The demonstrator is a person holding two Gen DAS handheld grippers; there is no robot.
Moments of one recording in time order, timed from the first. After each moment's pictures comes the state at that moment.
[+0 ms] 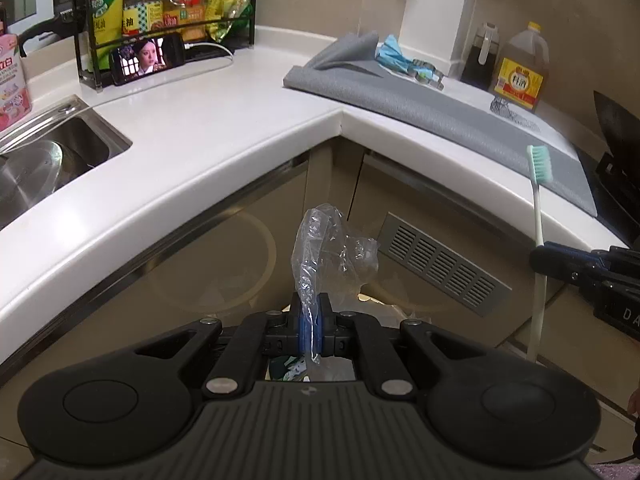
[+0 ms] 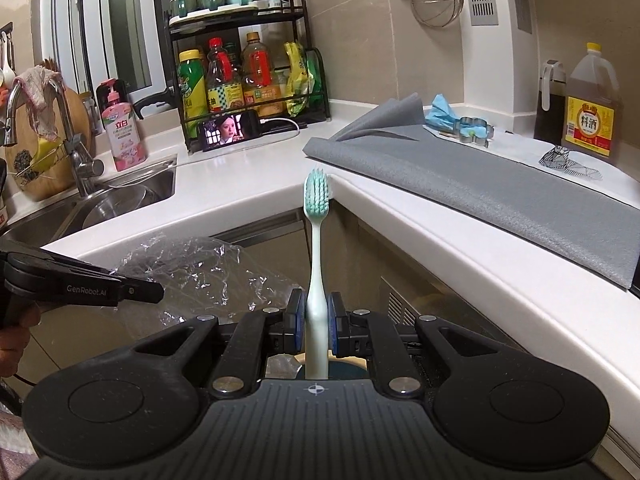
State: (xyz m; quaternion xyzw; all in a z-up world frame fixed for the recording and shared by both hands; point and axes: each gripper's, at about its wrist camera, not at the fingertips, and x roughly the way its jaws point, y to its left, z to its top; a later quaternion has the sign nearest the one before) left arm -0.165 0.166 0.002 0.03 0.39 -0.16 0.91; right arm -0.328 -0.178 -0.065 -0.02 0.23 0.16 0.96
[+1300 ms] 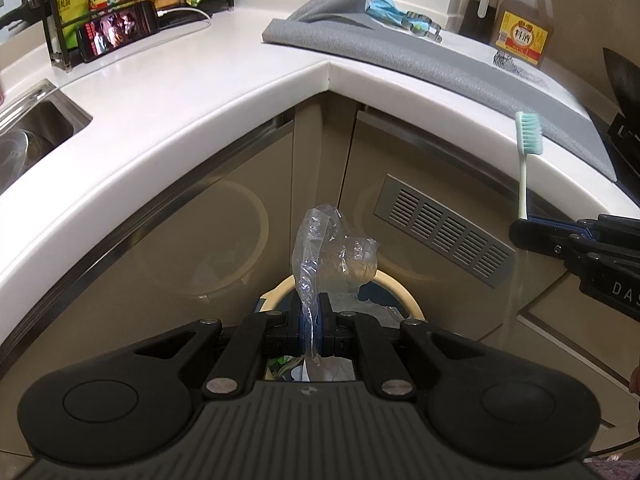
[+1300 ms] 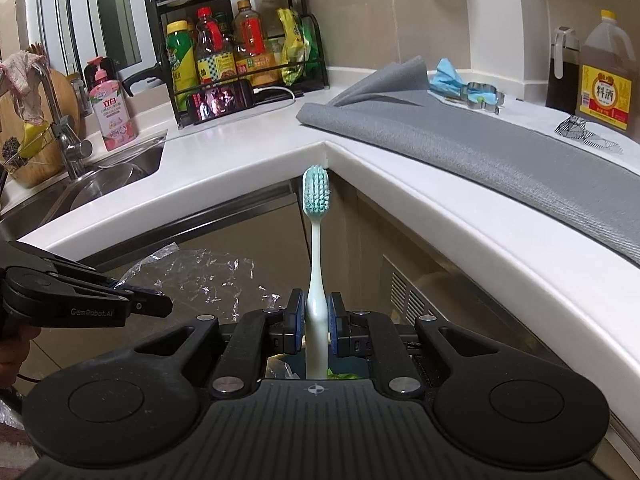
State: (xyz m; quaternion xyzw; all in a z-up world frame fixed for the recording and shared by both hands) left arm -0.136 0.144 -0.030 0.06 0.44 -0.17 0.88; right arm -0.288 -0.168 -0.086 -0.01 0.28 0.16 0.95
